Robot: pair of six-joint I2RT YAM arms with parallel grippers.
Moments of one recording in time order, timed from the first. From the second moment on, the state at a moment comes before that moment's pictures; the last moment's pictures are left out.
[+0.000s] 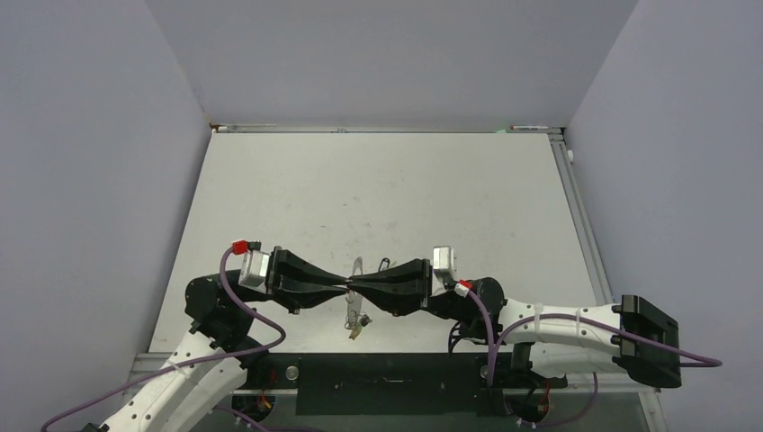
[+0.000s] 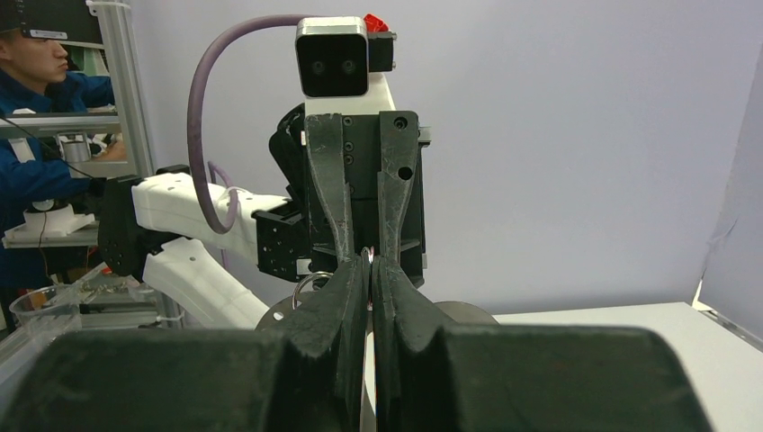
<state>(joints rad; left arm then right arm) -0.56 0.53 0.44 0.71 0.95 -0.55 1.25 1.09 0.52 1.15 -0.20 0.14</state>
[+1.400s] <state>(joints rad) -0.57 0.49 0.52 0.22 0.81 -0.24 1.24 1.09 0.59 0.97 -0.27 0.09</state>
